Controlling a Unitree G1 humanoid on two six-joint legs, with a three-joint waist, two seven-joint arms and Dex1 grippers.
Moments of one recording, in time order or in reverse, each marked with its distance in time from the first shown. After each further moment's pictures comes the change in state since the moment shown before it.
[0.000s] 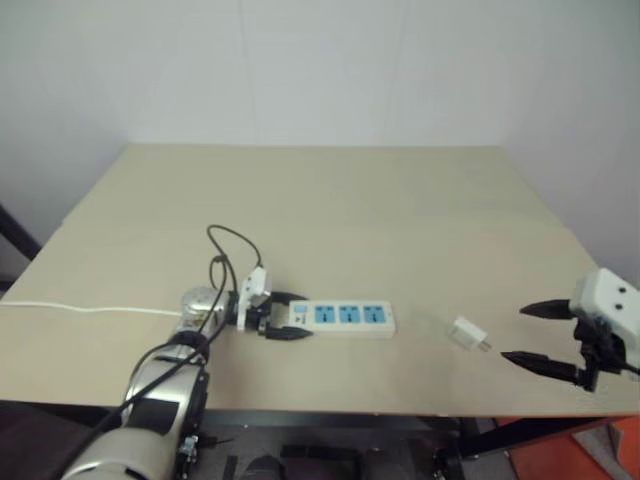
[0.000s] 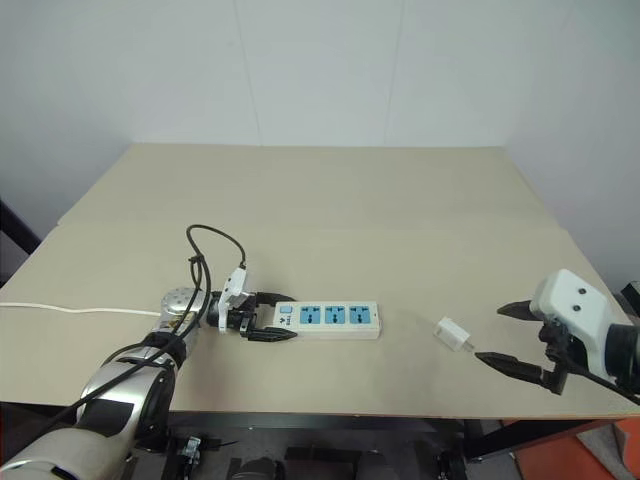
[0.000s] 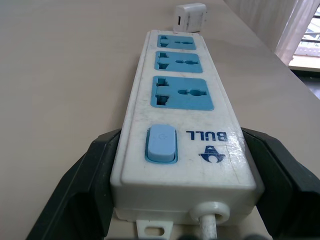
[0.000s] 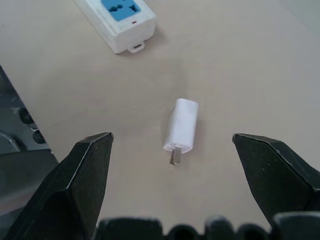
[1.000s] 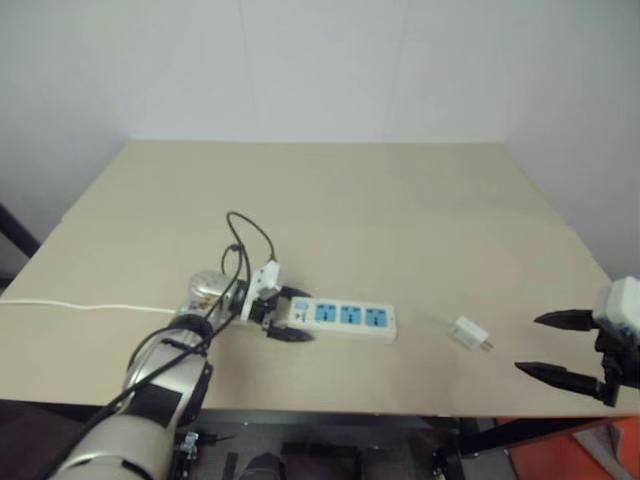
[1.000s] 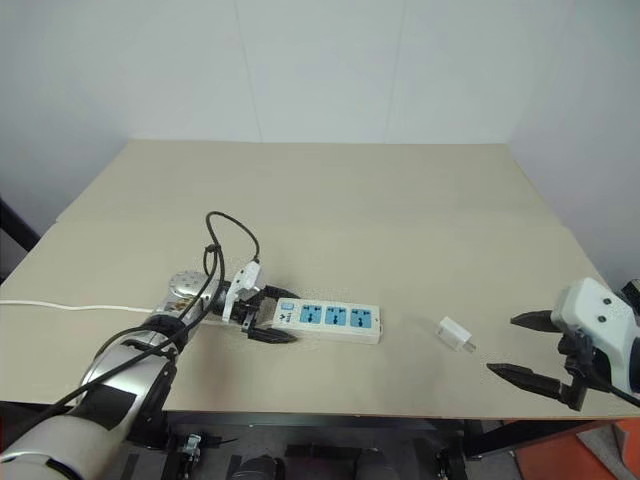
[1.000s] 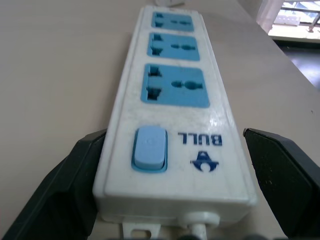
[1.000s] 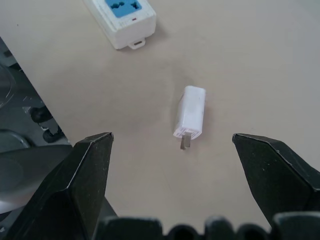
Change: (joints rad) left arm -0.074 0.018 -0.179 0.006 -0.035 0.059 -0.002; right arm 0.167 0.050 -0.171 -0.060 0.027 -0.005 0.062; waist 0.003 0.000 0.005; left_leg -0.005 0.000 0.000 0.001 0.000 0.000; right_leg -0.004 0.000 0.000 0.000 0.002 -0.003
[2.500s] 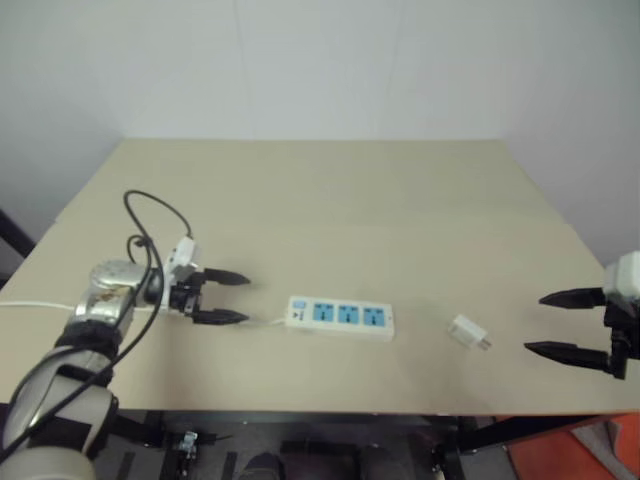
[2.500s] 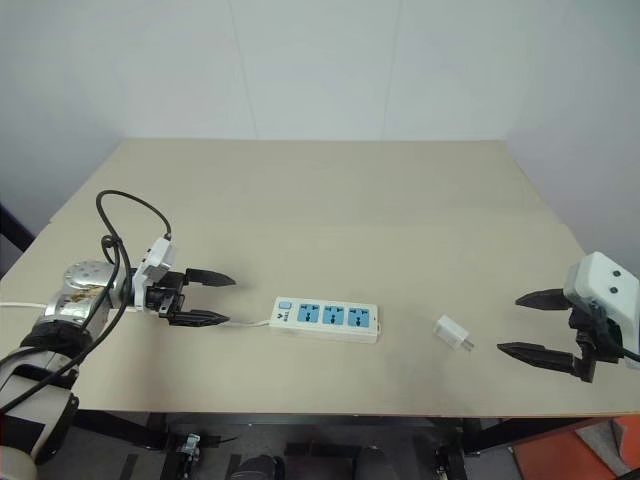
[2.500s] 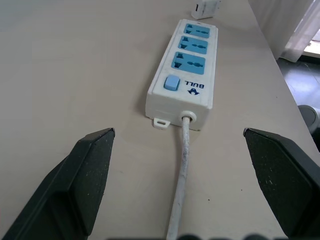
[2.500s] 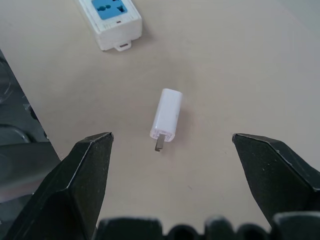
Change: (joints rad) left arm 0.178 0.448 -0.131 -0.474 -0.395 0.330 0.000; right arm -0.201 -0.087 0.126 0.265 -0.032 -0.128 0.115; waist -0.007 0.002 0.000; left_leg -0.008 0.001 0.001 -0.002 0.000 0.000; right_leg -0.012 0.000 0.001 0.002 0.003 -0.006
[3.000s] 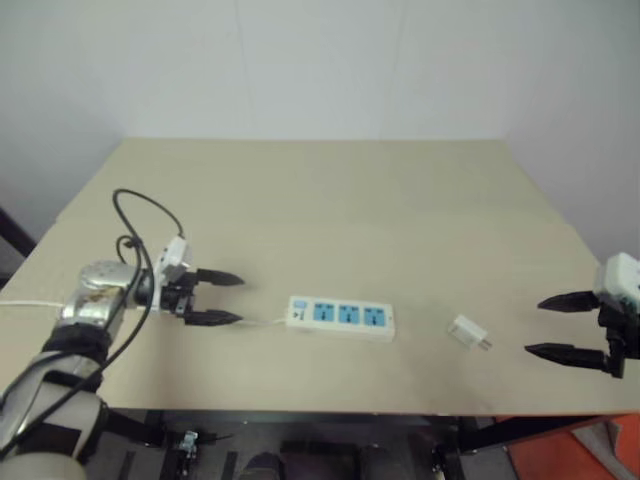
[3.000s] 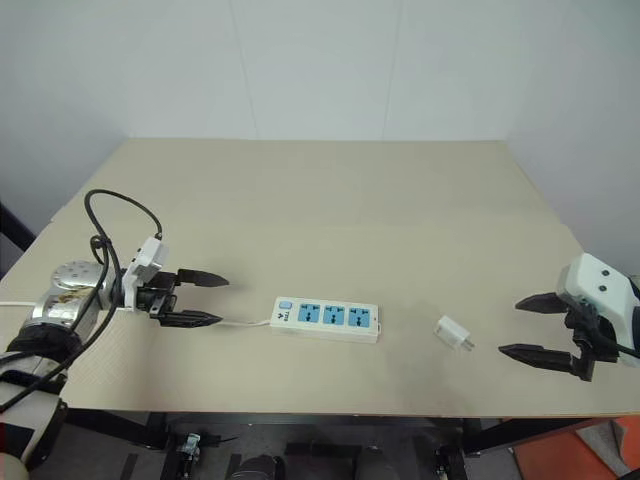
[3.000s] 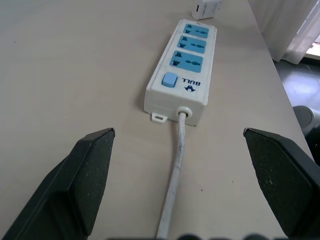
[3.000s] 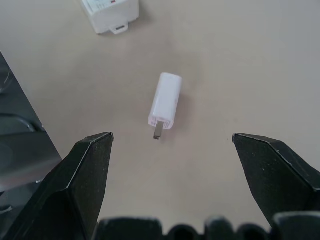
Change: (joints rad) left arm 0.023 0.031 0.028 -0.048 -0.010 0.039 0.000; right arm -0.021 -0.011 0.036 0.030 0.006 0.004 0.014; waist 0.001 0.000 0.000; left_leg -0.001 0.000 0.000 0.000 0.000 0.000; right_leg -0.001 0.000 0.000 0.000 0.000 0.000
